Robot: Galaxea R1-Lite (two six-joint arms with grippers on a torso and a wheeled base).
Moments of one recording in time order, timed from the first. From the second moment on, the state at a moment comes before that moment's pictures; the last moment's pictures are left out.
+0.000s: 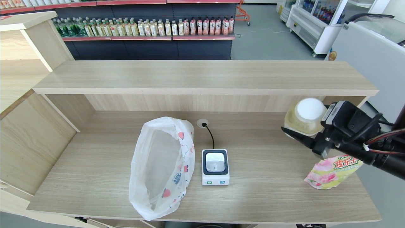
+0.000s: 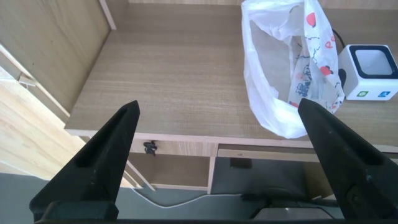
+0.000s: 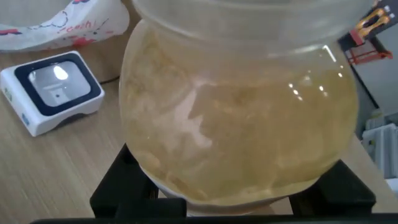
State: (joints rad) left arm 0.00 0.00 0.00 0.00 0.02 0.00; right arm 0.34 1.43 -0.55 -0.89 0.27 -0.90
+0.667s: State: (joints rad) left arm 0.00 0.00 0.00 0.00 0.02 0.00; right arm 0.35 1.43 -0.53 -0.96 0.33 -0.96
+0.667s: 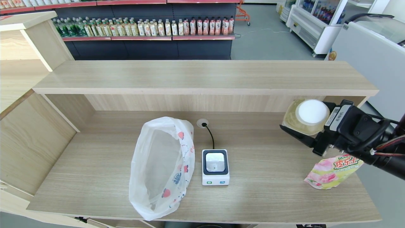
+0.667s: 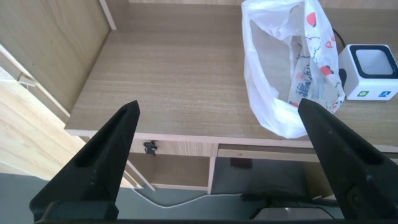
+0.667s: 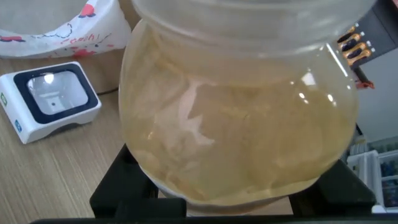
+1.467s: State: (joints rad) left arm 0.00 0.00 0.00 0.00 0.02 -0.01; right arm 0.34 1.47 -0.52 -0.95 0.33 -0.83
